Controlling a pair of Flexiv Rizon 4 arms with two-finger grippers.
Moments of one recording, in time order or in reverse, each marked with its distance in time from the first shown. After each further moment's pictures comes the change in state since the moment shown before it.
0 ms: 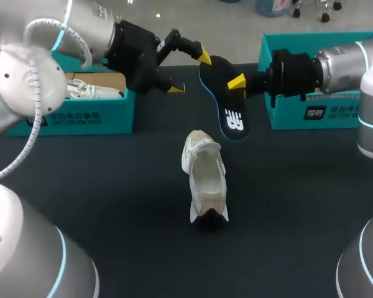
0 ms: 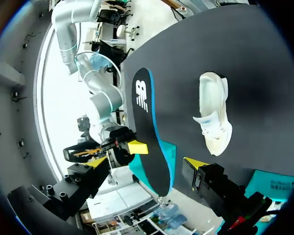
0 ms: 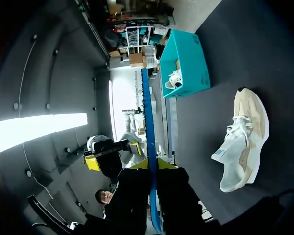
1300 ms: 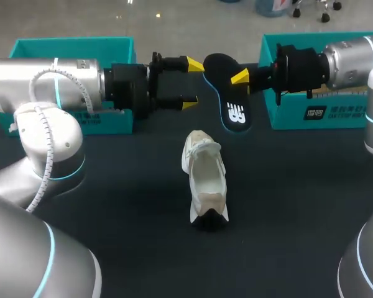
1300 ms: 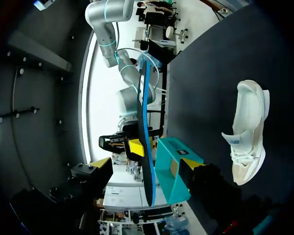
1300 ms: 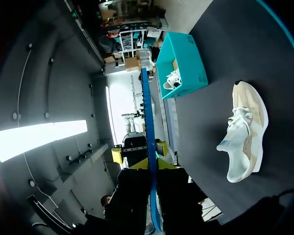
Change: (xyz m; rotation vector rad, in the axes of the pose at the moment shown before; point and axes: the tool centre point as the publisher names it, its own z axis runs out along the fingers) left arm 0.019 -0.006 0.023 0.021 -0.422 -0.182; right arm 0.019 -0.009 -0.005 -0.026 -0.009 0.073
